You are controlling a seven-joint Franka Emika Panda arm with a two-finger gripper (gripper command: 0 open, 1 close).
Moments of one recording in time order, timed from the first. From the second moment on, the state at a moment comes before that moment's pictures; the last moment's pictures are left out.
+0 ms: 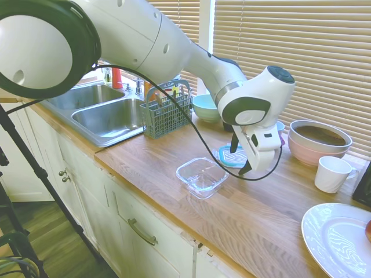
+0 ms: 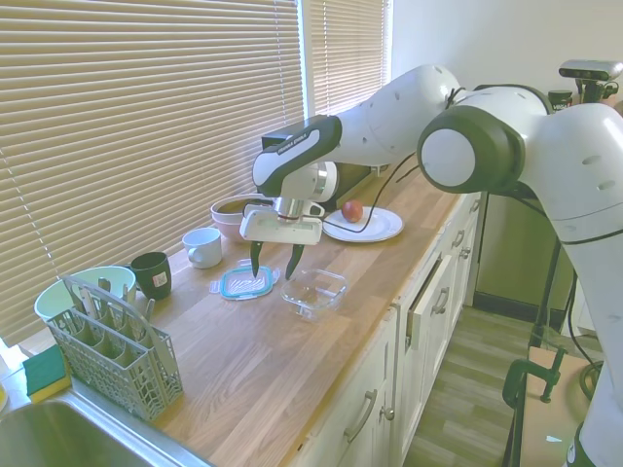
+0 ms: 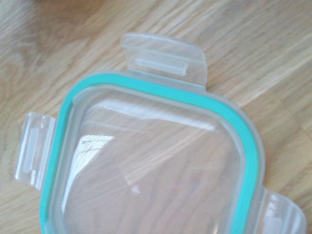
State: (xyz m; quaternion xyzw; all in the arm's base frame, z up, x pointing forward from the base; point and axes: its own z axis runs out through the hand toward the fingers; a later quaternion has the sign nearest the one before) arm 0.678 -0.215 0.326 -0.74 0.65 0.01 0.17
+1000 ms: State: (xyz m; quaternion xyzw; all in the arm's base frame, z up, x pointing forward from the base) arm 0.699 -0.207 0.318 -0.74 0.64 0.00 0.18
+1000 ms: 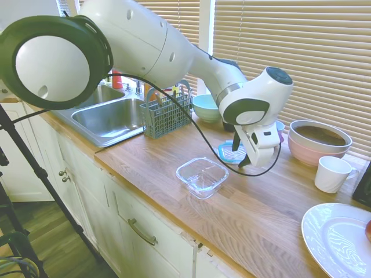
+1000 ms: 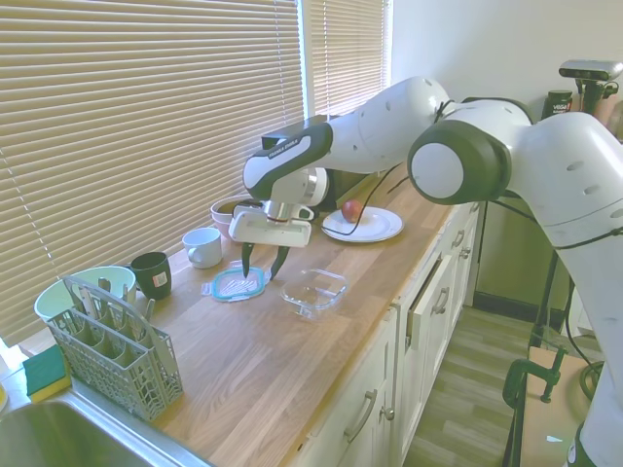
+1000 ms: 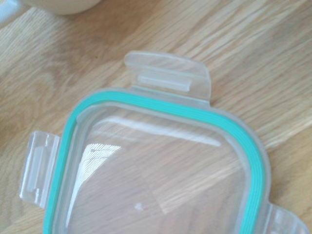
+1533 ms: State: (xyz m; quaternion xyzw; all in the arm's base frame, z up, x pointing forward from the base) arm 0.702 -0.205 0.312 -0.74 0.64 0.00 0.18
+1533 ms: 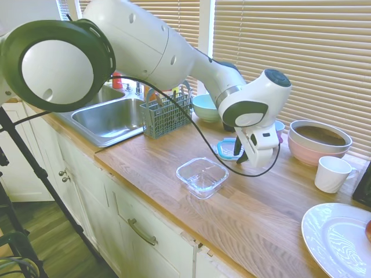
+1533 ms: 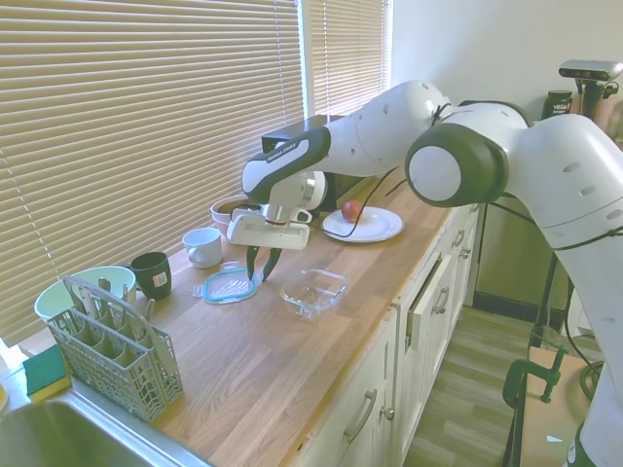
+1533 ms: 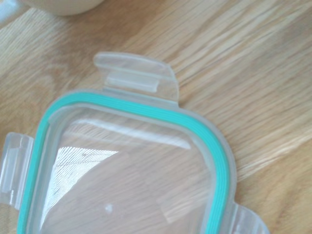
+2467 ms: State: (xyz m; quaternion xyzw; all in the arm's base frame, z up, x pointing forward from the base) arm 0.703 -0.215 0.321 -0.75 0.64 -0.02 0.17
